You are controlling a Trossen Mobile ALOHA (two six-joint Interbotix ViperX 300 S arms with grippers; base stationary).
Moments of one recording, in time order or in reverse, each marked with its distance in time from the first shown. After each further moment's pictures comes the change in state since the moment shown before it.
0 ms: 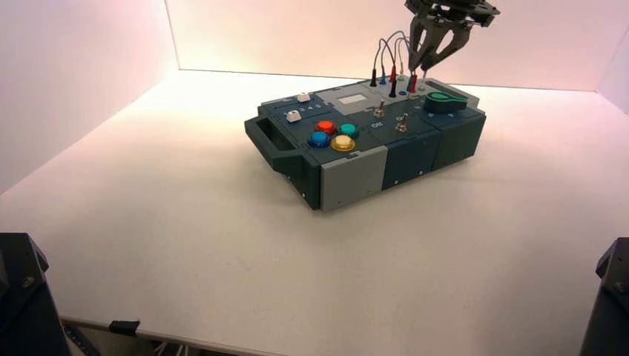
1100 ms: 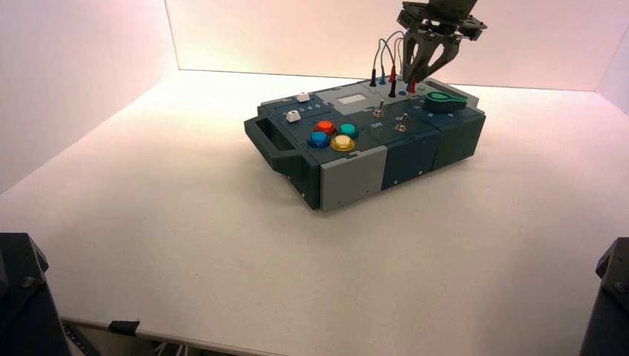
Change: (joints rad) left arm 0.000 0.000 -0.002 0.002 -0.002 0.000; right arm 0.000 0.098 -0.067 -0.005 0.018 0.000
